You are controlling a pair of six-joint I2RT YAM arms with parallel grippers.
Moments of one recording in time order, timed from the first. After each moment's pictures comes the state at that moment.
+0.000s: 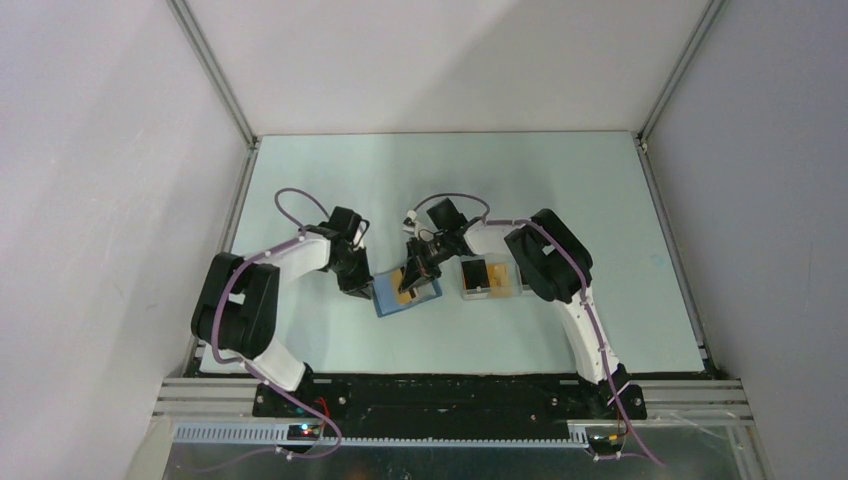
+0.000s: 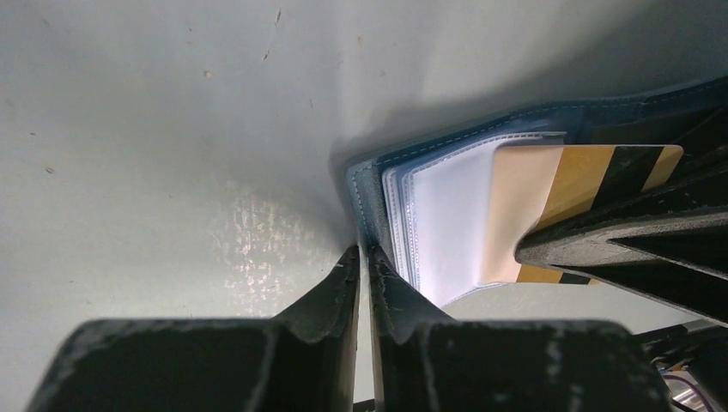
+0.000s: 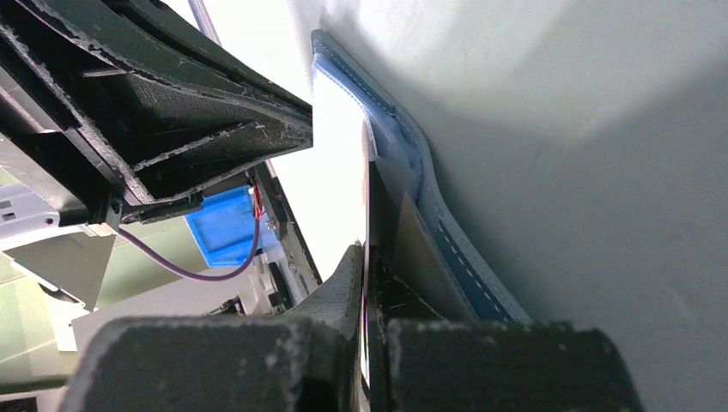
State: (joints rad) left arm -0.30 1.60 0.86 -0.59 0.19 -0.52; right arm 0.69 2.28 1.45 -0.13 -0.97 0.57
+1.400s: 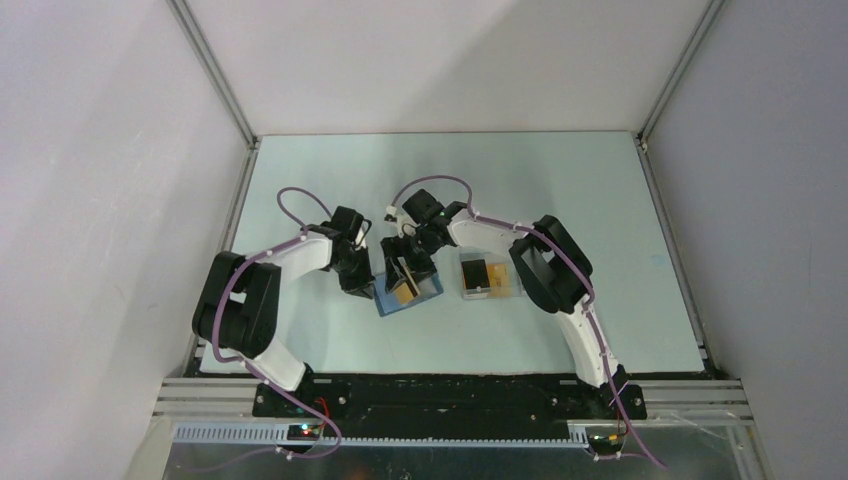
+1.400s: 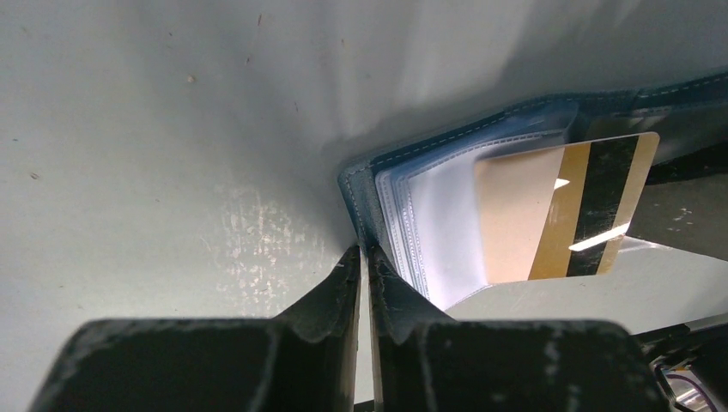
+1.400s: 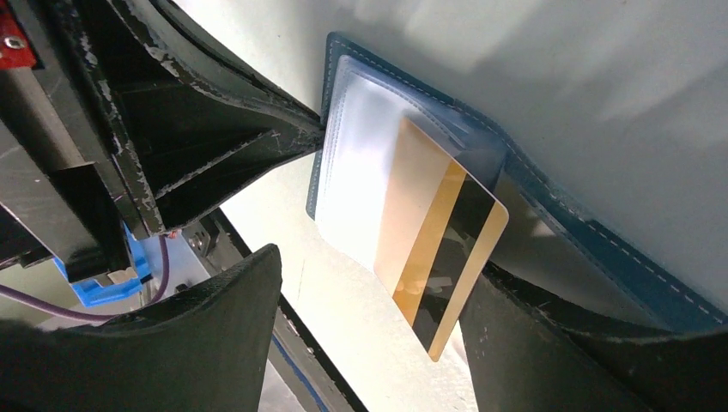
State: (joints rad) left arm -0.32 1.61 0.87 -0.59 0.19 -0.52; right arm 0.80 2.22 1.66 -0.54 -0.63 0.37
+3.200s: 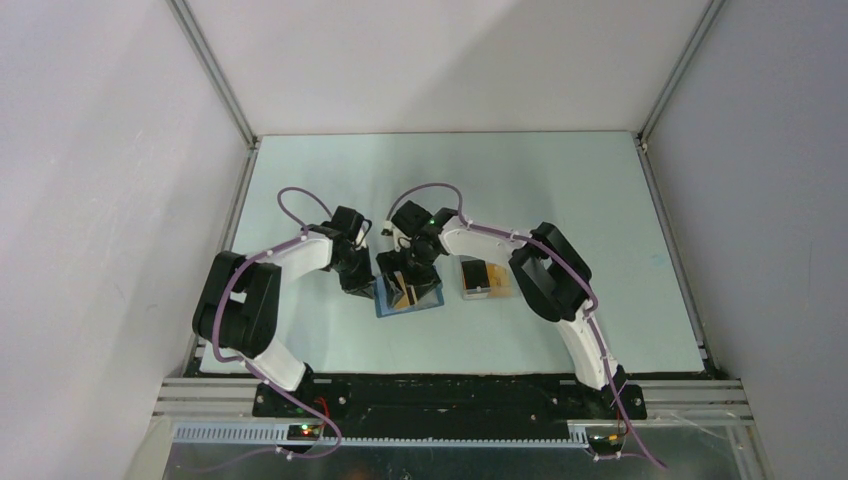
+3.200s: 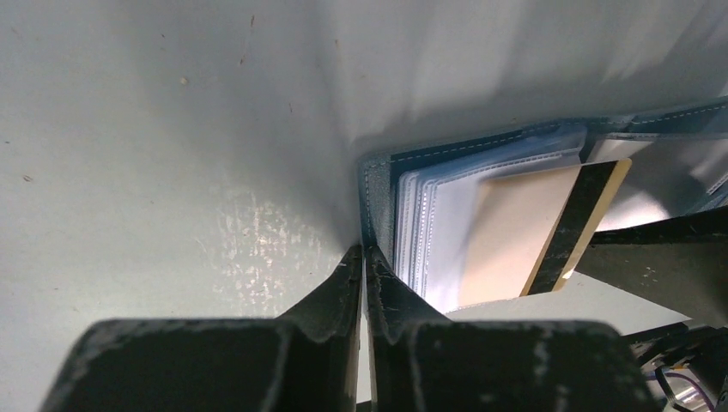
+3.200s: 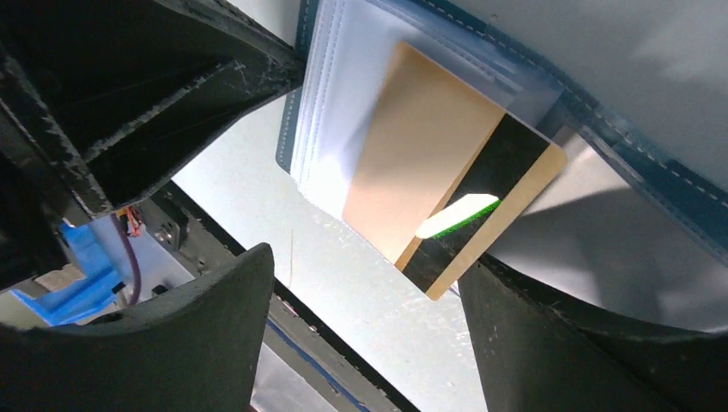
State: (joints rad) left arm -0.32 1.61 0.87 -0.59 0.19 -0.52; right arm 0.86 2.18 1.66 -0.68 -0.50 0.41
